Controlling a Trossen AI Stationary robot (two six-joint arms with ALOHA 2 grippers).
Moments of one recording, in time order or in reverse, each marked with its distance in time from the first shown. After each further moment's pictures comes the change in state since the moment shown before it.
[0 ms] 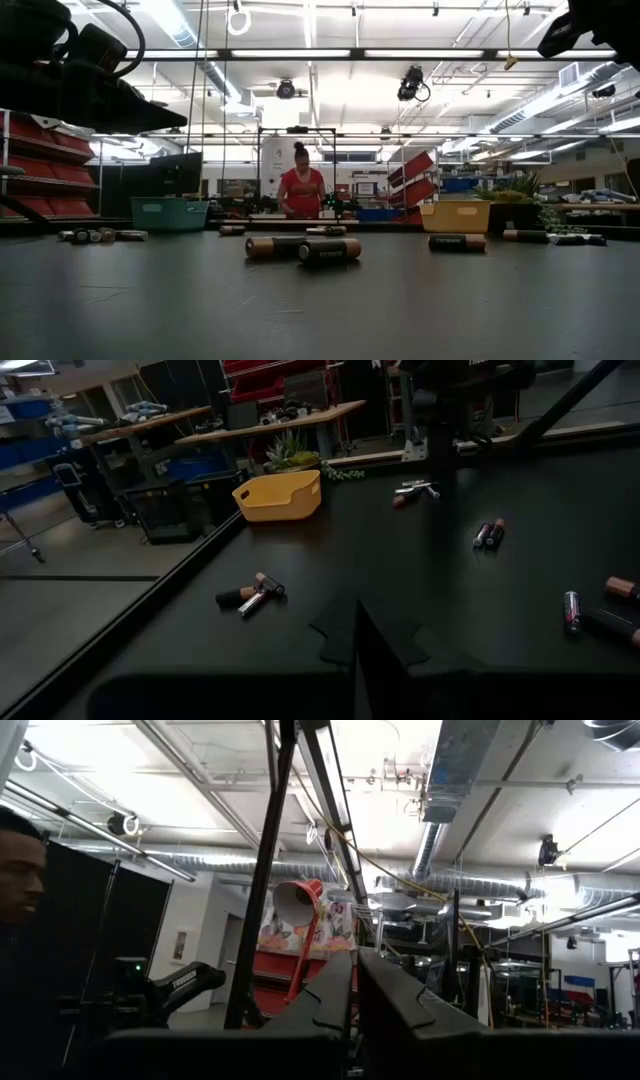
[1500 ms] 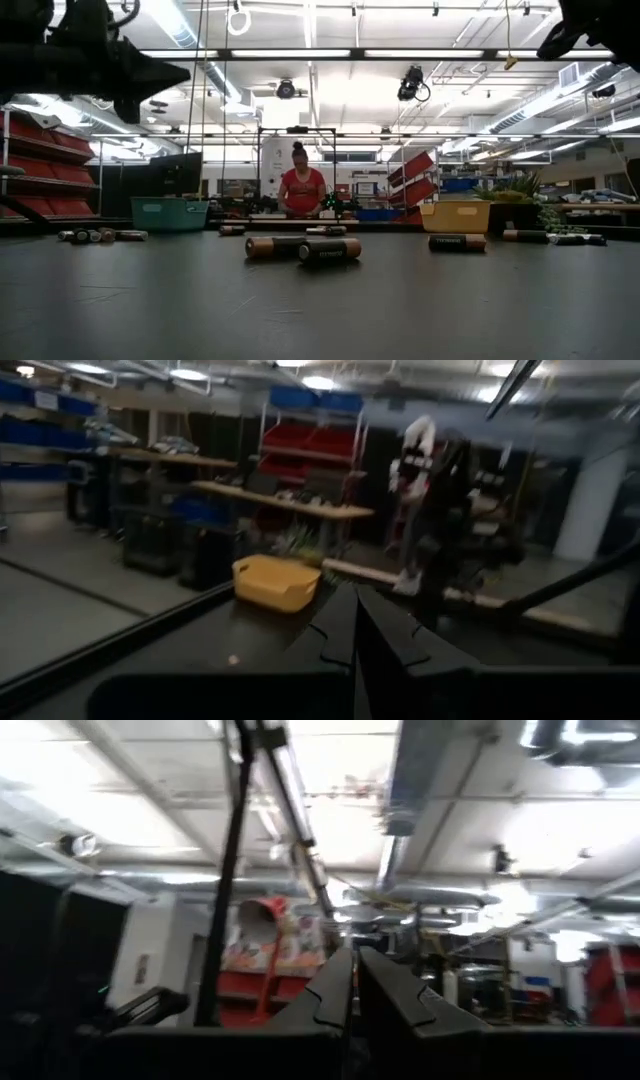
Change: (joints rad) left arm 0.000 0.000 0.000 0.278 -0.063 -0.208; right arm 0.000 0.000 0.000 -0.022 0.135 0.000
